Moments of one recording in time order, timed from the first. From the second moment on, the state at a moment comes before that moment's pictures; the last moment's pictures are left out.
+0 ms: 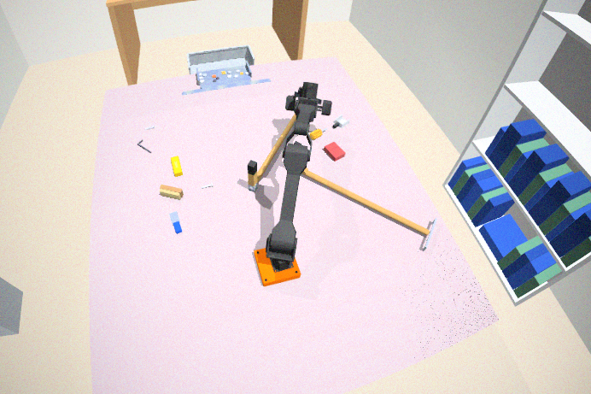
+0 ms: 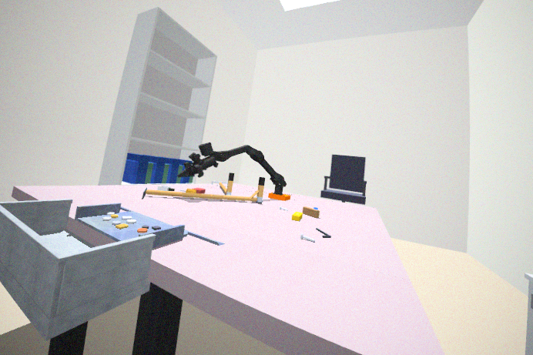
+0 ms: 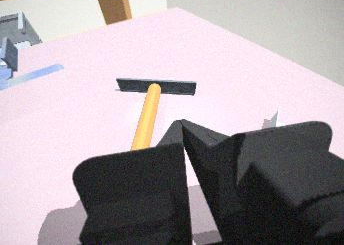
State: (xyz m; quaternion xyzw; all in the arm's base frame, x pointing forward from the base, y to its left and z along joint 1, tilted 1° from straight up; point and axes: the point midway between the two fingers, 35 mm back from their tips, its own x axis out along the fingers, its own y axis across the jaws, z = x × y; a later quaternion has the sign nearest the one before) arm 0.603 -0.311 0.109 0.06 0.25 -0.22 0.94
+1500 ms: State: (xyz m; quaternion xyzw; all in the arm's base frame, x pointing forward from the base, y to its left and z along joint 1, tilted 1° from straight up) arm 0.592 -0.311 0.024 0.07 0.26 -0.22 0.94
